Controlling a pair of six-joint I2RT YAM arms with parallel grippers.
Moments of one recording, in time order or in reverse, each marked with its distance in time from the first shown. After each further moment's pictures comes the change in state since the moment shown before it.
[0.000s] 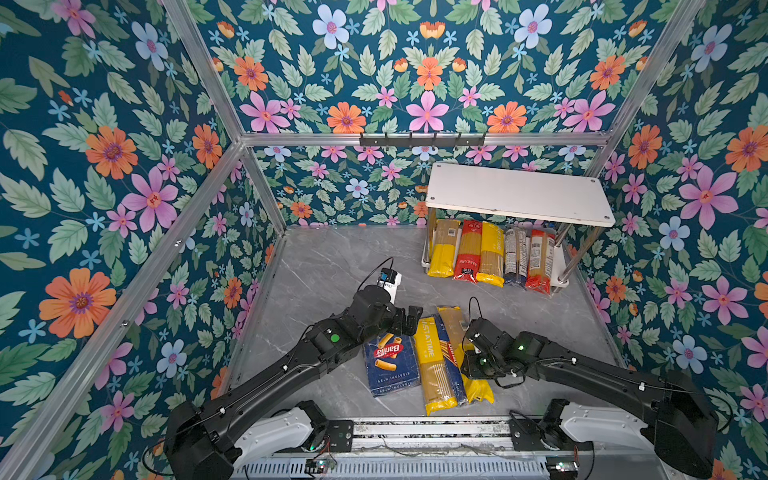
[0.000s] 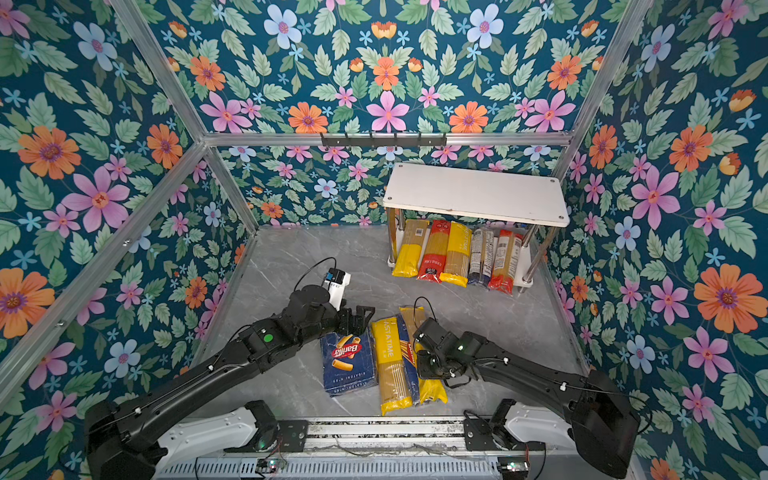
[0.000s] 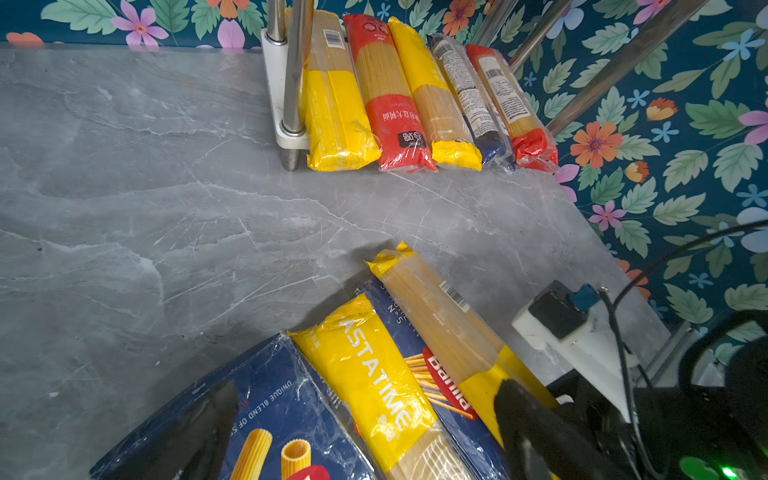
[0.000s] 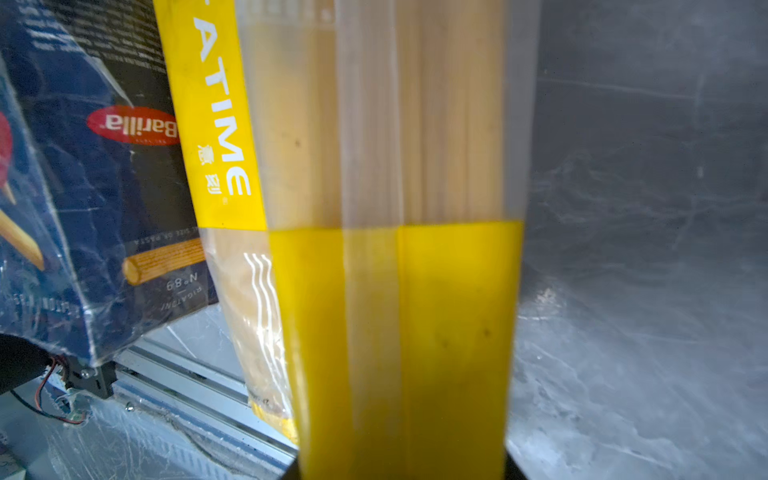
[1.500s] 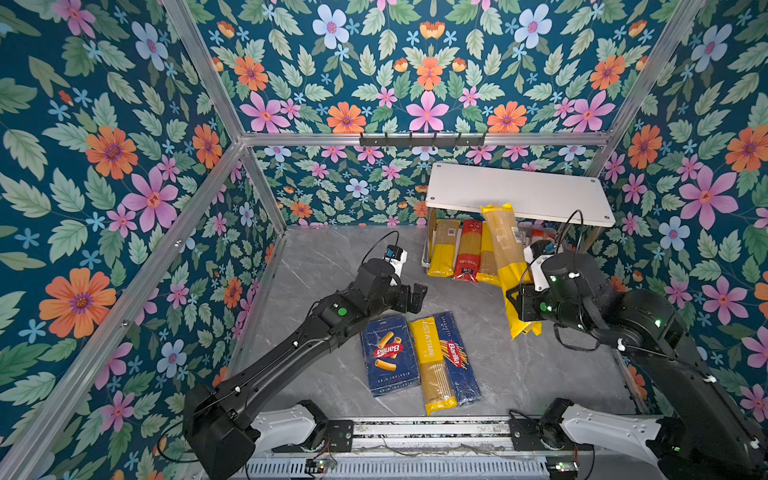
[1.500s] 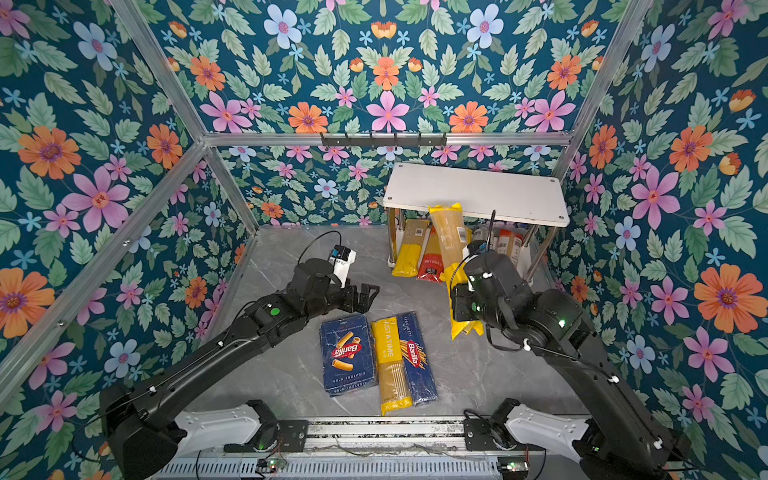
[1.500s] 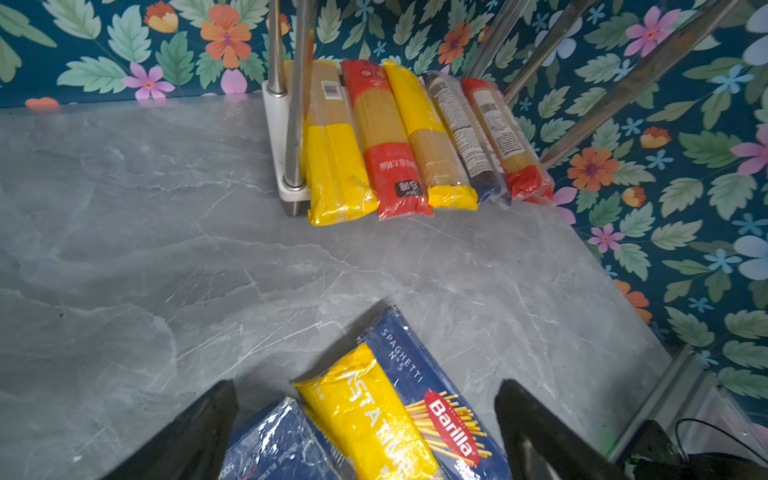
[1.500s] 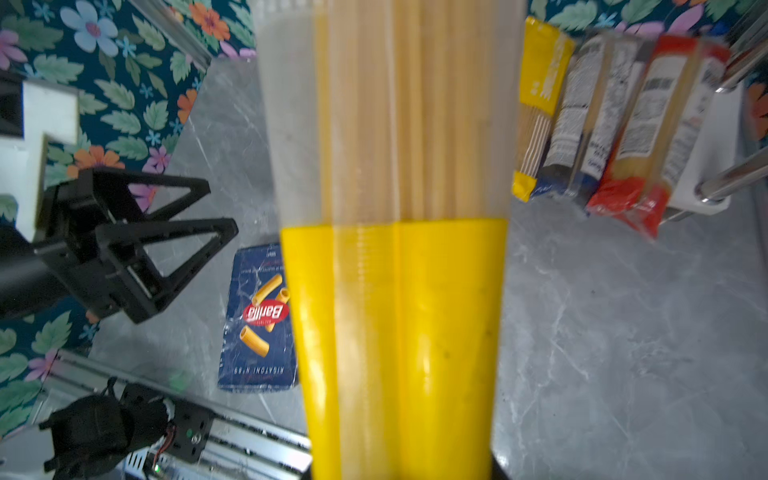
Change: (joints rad) left arm 0.077 0.189 0.291 -0.070 0.074 0.080; right arm -0.190 -0.034 1.012 -0.617 0.327 -0.330
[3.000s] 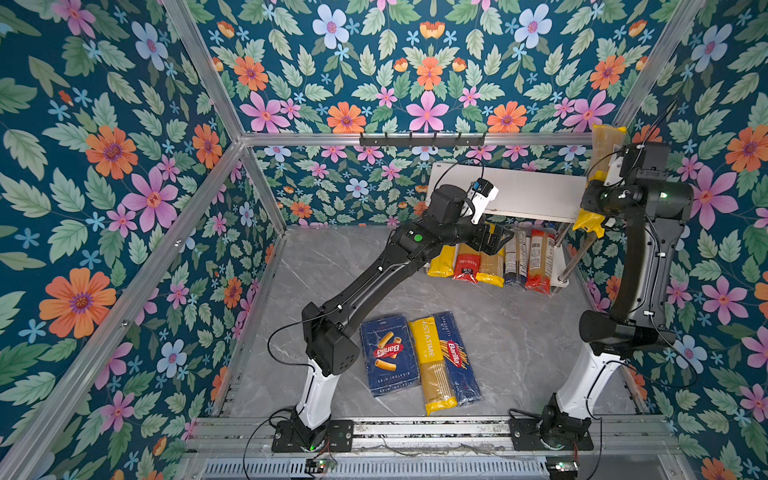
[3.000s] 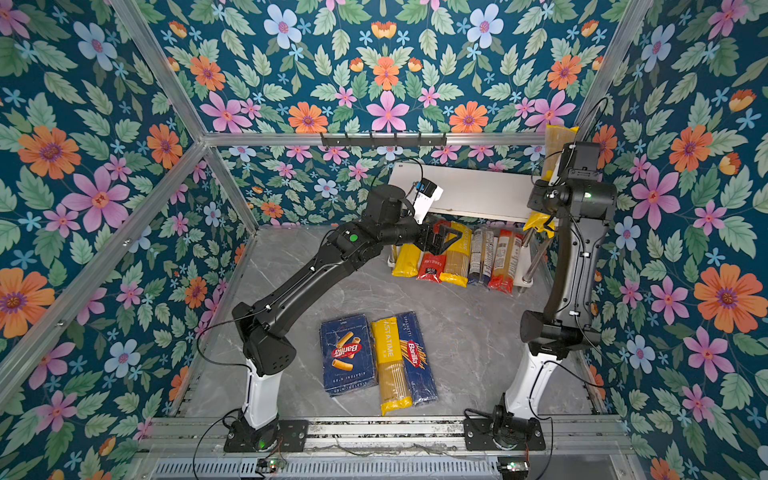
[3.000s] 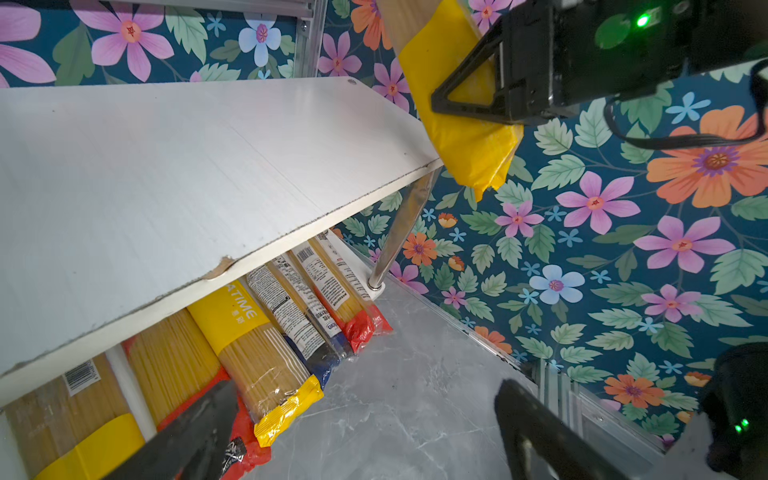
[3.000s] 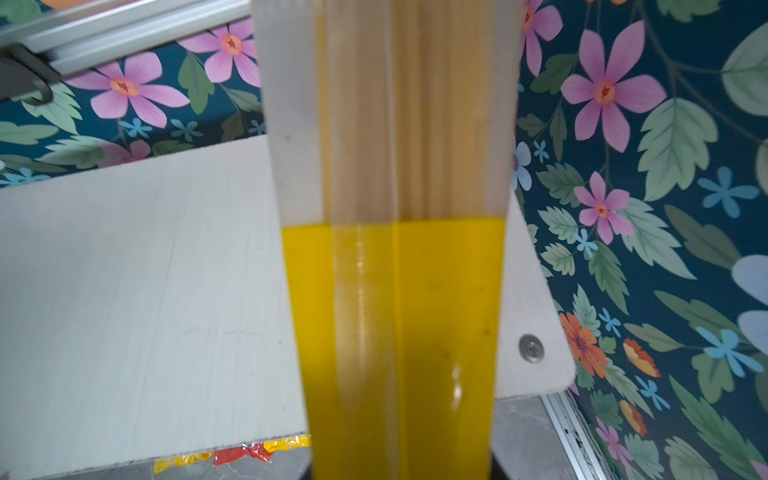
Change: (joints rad) left arm -0.077 0.792 1.097 -0.048 0.356 0.151; right arm -0.897 0.845 1.017 -0.090 -0.204 -0.352
